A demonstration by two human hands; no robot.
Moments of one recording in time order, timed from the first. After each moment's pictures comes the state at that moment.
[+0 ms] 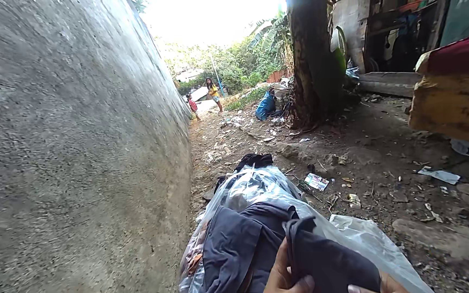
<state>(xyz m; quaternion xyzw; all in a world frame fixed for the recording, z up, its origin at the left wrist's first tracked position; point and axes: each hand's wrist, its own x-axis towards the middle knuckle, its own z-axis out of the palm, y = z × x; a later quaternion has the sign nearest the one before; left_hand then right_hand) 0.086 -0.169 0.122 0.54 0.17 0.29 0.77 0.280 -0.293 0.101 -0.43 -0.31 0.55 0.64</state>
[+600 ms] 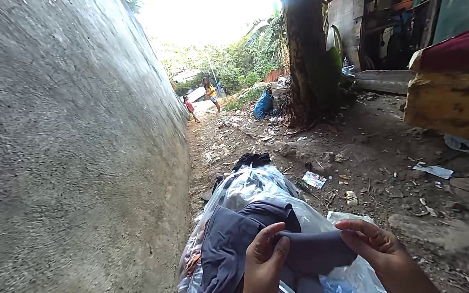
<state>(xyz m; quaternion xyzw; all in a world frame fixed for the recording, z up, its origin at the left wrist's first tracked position) 0.094 -0.151 0.143 0.58 0.21 0.46 0.64 0.292 -0.267 0.140 -0.49 -0.41 0.31 0.70</state>
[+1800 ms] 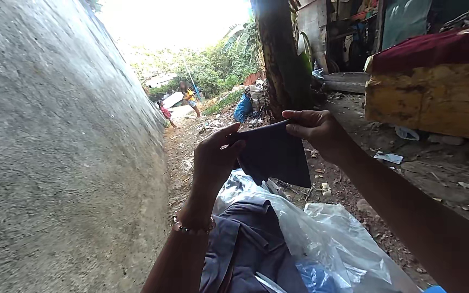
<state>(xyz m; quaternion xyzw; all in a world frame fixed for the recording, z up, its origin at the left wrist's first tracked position) 0.143 -0.069 0.316 0.84 0.22 0.44 0.23 0.350 -0.184 0.307 -0.54 -0.50 0.15 0.66</state>
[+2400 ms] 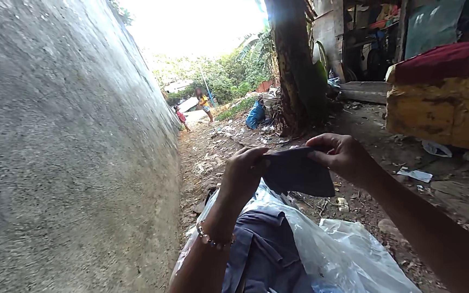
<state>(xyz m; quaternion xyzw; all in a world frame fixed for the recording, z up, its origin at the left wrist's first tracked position) 0.144 -0.061 0.298 0.88 0.23 0.38 0.17 0.349 -0.192 0.292 -0.66 -0.55 0.02 0.51</state>
